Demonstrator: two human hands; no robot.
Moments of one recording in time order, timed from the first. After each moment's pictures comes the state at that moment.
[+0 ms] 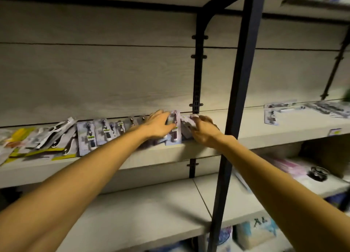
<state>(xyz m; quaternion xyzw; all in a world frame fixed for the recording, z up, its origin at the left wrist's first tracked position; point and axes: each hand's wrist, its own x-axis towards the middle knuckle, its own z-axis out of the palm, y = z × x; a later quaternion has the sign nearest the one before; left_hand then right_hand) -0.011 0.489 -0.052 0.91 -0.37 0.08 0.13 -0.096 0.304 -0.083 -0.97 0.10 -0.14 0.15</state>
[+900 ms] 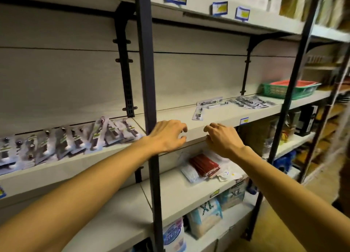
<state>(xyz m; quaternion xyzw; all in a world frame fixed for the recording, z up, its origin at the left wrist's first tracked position) -0.164 0.285 -0.066 0.78 -0.60 0.19 0.08 -0.311 0.118 -0.092 -0.95 0.17 -0.23 -0.14</state>
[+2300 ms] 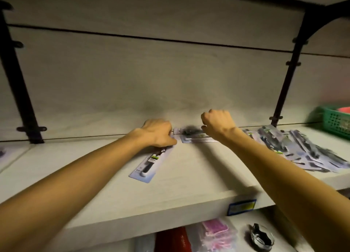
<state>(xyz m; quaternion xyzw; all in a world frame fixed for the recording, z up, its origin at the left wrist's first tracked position) 0.035 -0.125 -0.067 0.92 -0.37 0.13 -0.02 -0.044 -0.329 -0.051 -0.95 0.08 -0.21 -0.21</state>
